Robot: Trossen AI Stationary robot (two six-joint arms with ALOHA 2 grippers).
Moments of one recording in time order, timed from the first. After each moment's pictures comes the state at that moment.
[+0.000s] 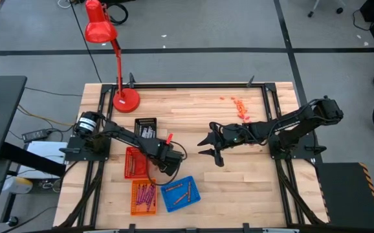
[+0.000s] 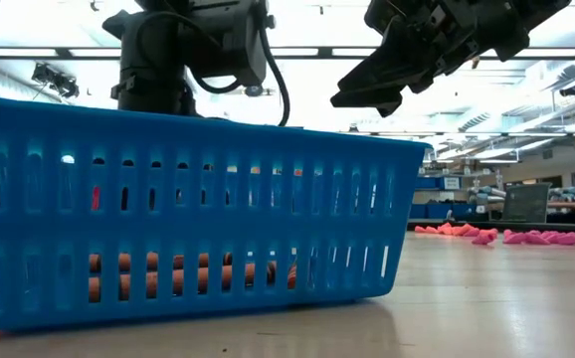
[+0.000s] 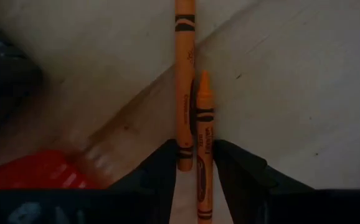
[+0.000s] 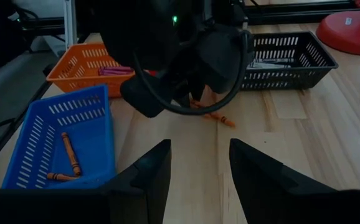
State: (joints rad) left arm -0.22 1.87 1.15 -0.80 -0.05 -1.11; right arm 0.12 1.39 0.70 0.24 0.01 0.09
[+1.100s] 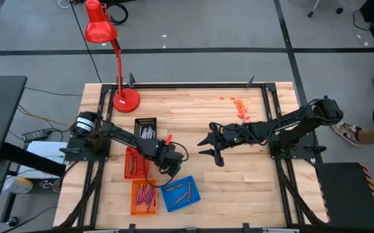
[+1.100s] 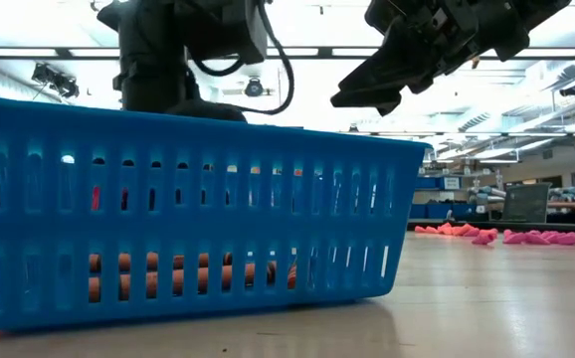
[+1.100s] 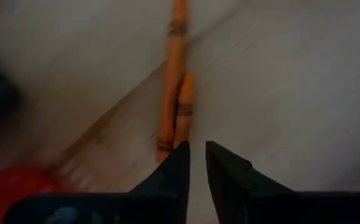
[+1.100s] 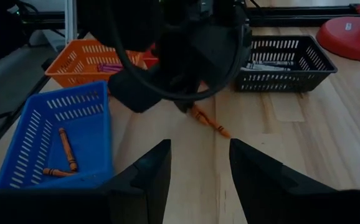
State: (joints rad) left arm -0.25 1.84 1.16 -0.75 -0.09 -1.13; right arm 0.12 1.39 0.70 0.24 0.01 0.05
